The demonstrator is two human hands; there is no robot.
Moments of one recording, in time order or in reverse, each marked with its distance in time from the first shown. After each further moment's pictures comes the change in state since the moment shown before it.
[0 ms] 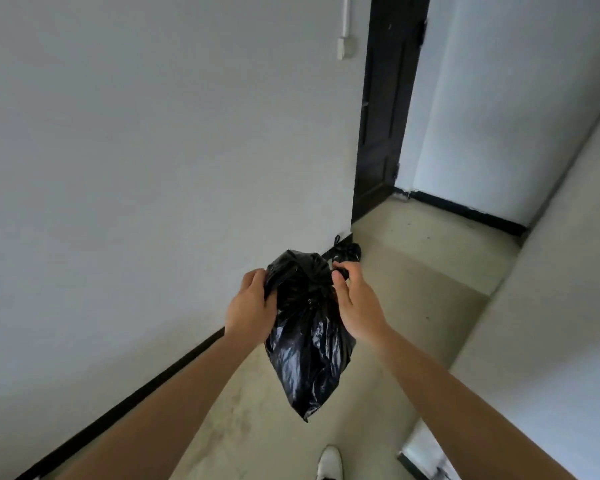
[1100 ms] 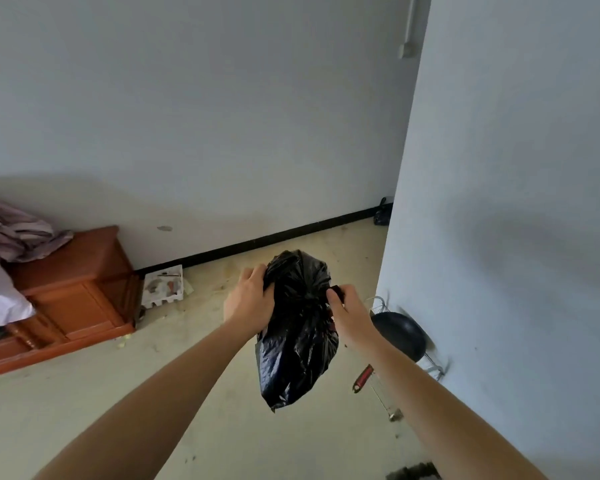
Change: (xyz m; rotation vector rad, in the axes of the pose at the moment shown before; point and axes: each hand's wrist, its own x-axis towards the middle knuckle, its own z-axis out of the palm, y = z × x) left_hand -0.812 0.360 -0.026 0.192 0.189 -0.366; right_hand -0.750 -0.014 -0.346 0.286 -0.482 0.152
